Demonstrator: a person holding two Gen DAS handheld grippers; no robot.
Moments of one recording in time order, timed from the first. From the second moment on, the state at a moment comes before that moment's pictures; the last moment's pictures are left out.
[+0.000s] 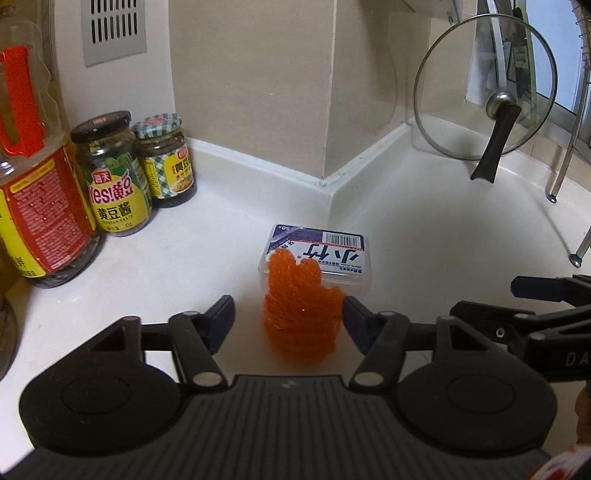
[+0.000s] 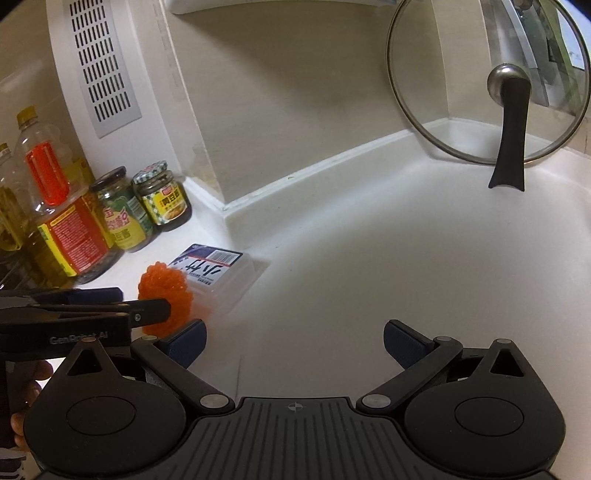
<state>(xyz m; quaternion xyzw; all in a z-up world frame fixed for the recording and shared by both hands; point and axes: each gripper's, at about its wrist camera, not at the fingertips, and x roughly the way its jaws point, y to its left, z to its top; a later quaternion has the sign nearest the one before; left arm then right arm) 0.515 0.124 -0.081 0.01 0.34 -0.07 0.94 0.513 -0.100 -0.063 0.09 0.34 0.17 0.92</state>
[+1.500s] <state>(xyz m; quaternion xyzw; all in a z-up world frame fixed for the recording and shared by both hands) 0.515 0.179 -0.072 -0.01 0.35 -0.01 0.94 0.591 -0.020 -0.092 -0.06 0.29 0.32 0.90</state>
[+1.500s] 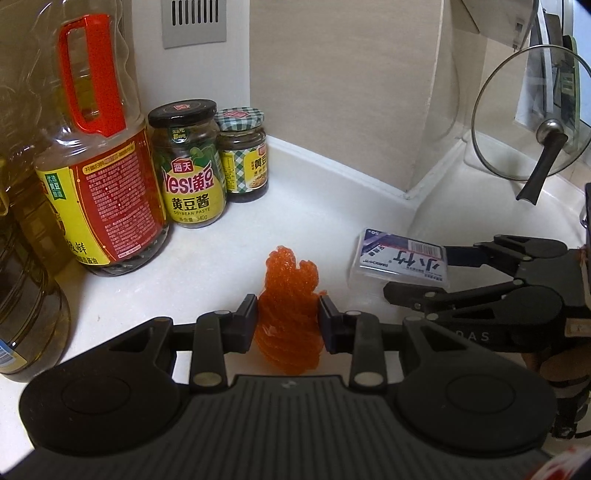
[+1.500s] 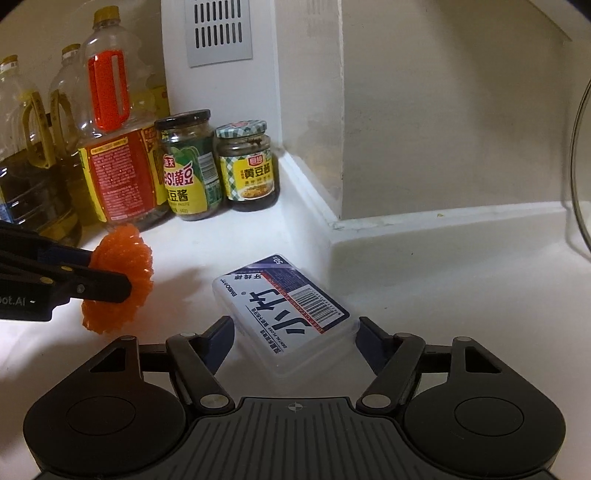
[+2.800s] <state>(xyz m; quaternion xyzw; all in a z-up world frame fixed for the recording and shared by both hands) 0.436 0.134 -0.055 -0.03 0.34 -0.02 0.94 0.467 -0.088 -0.071 -0.06 0.27 0.28 0.92</state>
